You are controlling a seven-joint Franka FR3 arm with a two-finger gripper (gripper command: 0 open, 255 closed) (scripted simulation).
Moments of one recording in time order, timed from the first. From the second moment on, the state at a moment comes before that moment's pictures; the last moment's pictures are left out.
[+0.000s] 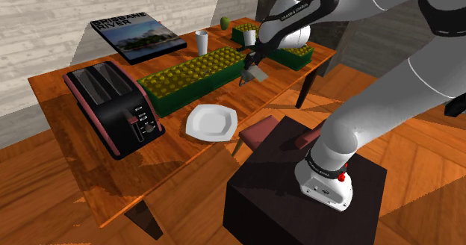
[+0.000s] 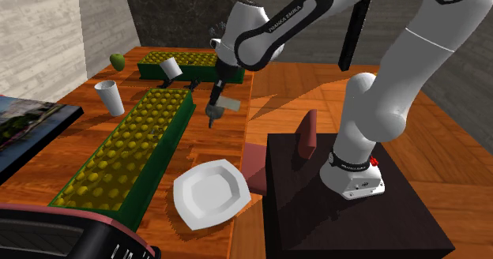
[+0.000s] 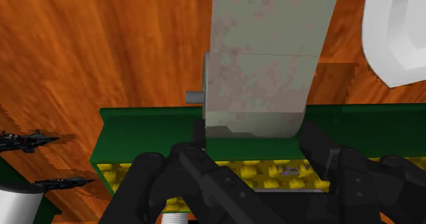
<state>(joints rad) -0.19 -0.32 -0.20 -2.63 0.09 2.69 -0.31</state>
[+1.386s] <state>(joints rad) -0.08 -0.56 0.33 -2.68 0.07 2.51 0.34</state>
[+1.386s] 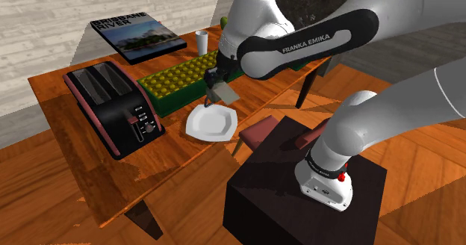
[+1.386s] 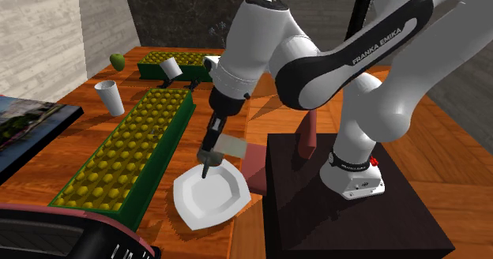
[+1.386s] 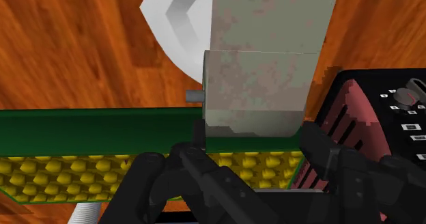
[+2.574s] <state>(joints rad) -0.14 -0.39 0.43 -2.79 0.01 2.80 0.43</state>
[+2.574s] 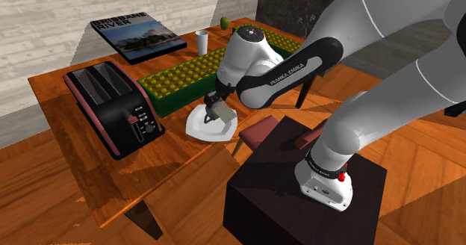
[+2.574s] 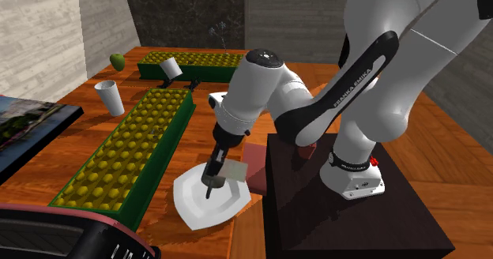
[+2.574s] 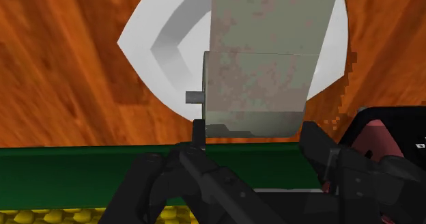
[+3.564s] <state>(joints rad) -0.23 -0.37 0.62 -2.73 0.12 2.61 0.91</state>
